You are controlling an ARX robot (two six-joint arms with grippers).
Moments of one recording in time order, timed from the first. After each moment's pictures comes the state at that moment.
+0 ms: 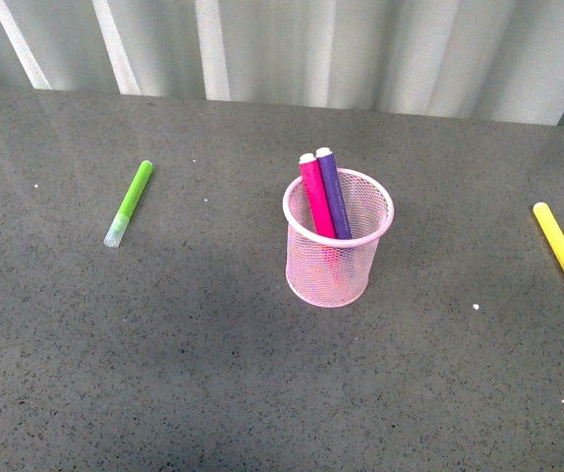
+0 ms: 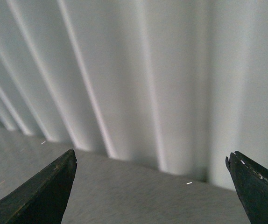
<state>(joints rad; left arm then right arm) 0.00 0.00 0.02 0.00 0.00 0.00 0.15 1.62 0.74 0.93 -0.25 0.16</state>
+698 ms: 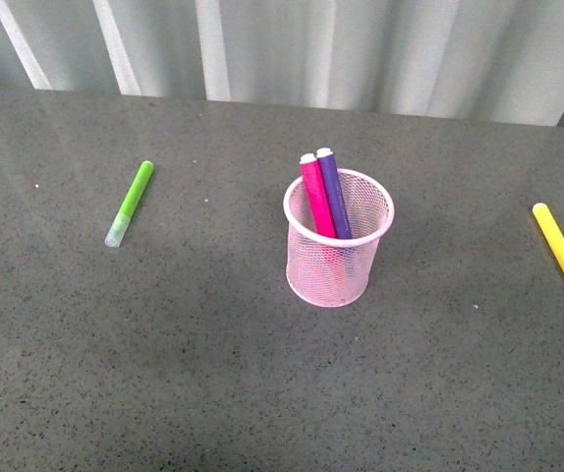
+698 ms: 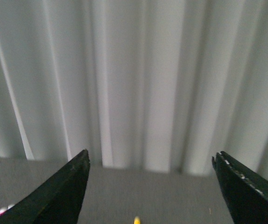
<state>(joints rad) 0.00 0.00 0.02 0.00 0.00 0.00 -0.37 0.35 0.35 0.03 -0.36 0.01</state>
